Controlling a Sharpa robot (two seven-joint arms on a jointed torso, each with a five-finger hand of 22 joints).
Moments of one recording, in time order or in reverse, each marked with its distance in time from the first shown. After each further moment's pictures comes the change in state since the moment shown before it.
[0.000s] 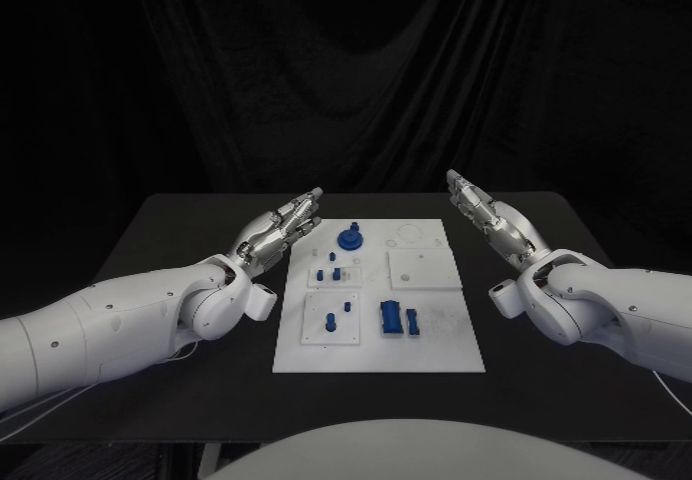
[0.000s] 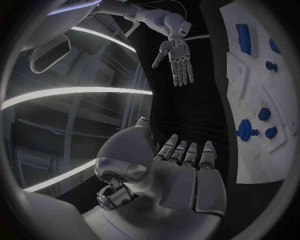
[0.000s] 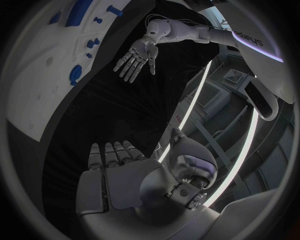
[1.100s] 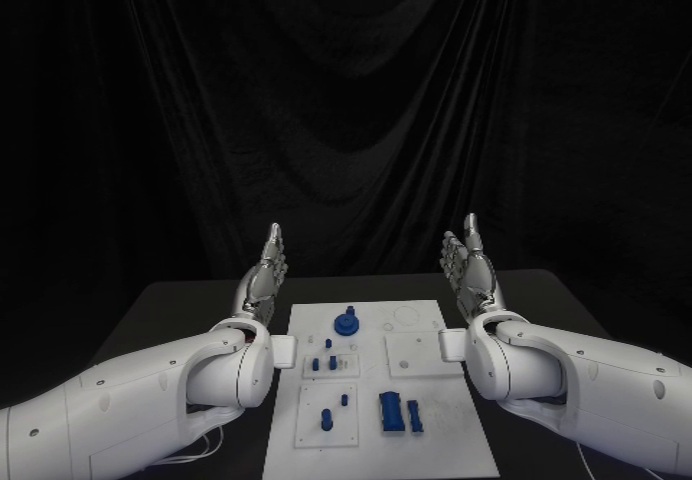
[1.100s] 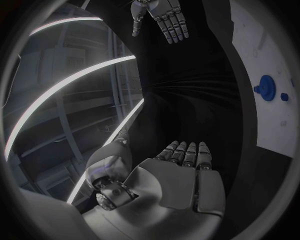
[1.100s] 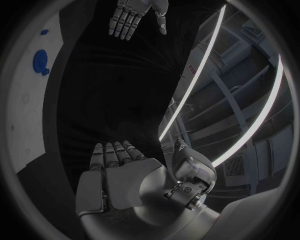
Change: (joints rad) left arm -0.024 -0.016 0.201 0.223 0.176 -0.671 -0.141; left_hand -0.712 -0.209 0.213 -0.213 -0.183 -0.166 0.009 -0.009 -0.009 -0.016 0.005 -0.020 -0.006 -0.003 -0.021 0.000 0.000 -0.124 -0.003 -0.129 -0.007 -0.019; right arm -0.068 0.185 0.227 0.017 0.459 -0.283 -0.067; right_hand -0.270 -0.009 0.003 -0.036 -0.034 0.000 0.000 0.000 0.000 0.000 0.000 0.000 0.000 0.001 -0.002 0.000 0.000 0.000 0.000 -0.032 0.000 0.000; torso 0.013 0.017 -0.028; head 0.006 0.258
